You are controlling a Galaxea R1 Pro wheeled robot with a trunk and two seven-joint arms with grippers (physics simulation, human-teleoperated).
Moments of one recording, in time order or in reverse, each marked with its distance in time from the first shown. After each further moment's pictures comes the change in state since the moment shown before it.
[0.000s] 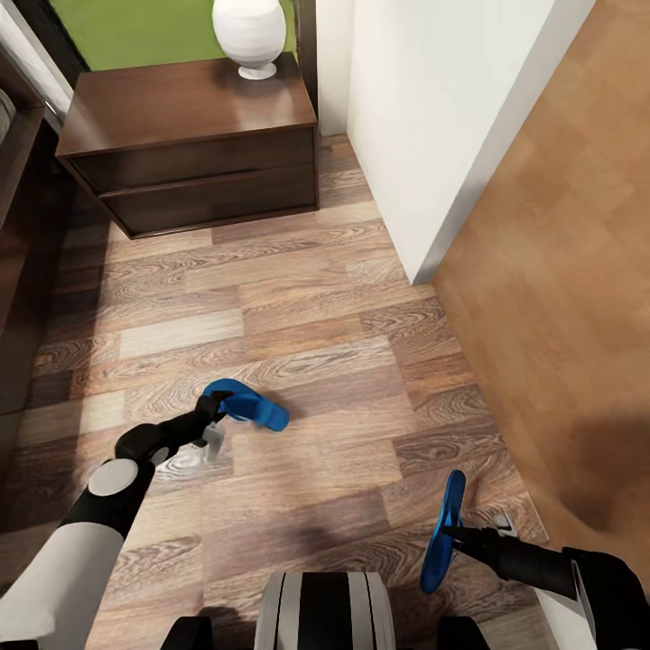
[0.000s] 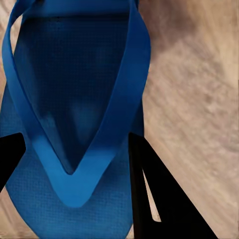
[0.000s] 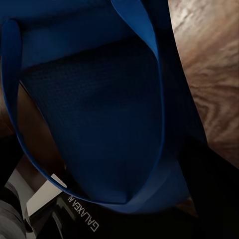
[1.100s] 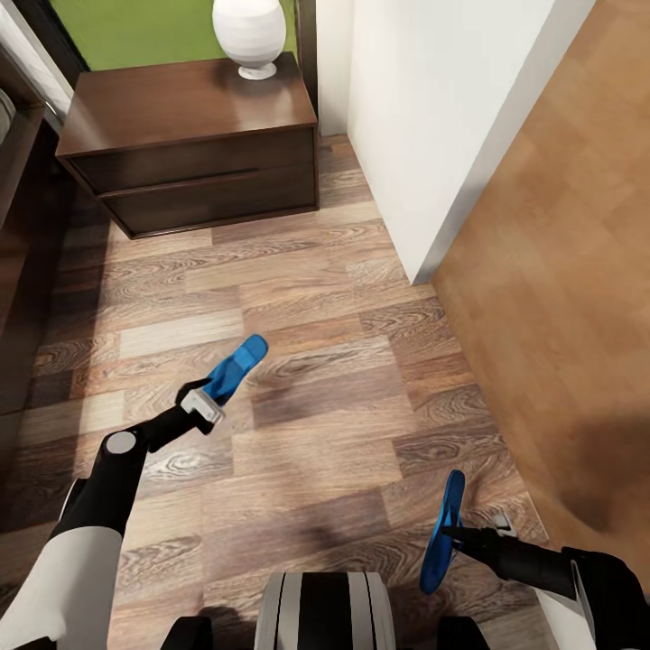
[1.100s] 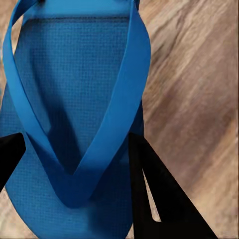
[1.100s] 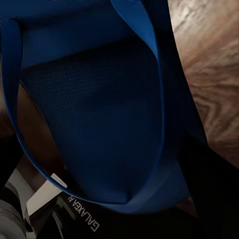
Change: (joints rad) left arm 0.007 -0.073 0.322 -0.025 1.106 0.290 -0.427; right arm 0.000 0.001 0.003 0.000 0.000 0.000 0.000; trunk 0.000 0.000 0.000
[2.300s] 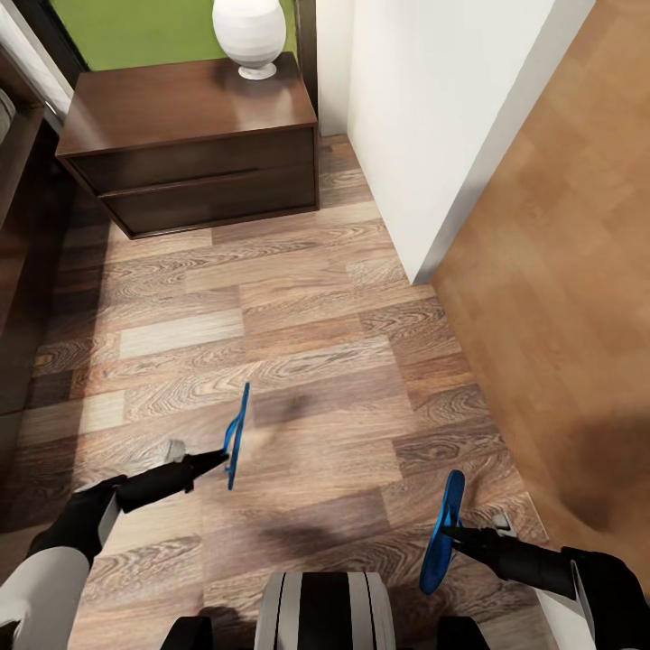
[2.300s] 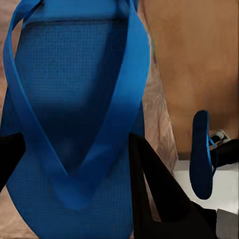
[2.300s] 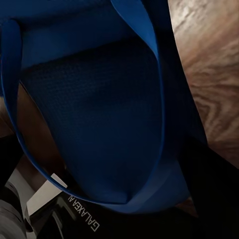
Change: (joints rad) left arm 0.000 0.130 0.129 0.441 0.447 0.432 -0.624; right arm 0.000 0.000 0.000 0.001 0.000 0.000 0.000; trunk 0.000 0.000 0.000
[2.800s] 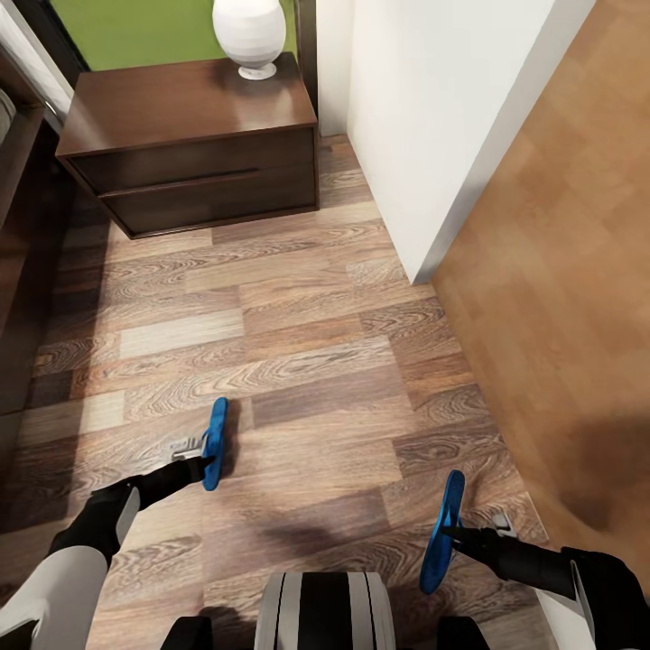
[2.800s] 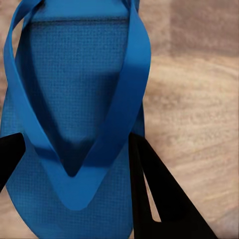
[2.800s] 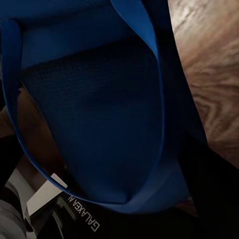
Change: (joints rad) left arm 0.000 -0.057 0.002 -0.006 -0.001 0.076 0.678; right arm -0.001 0.000 0.000 0.001 0.000 0.000 0.000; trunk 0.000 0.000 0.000
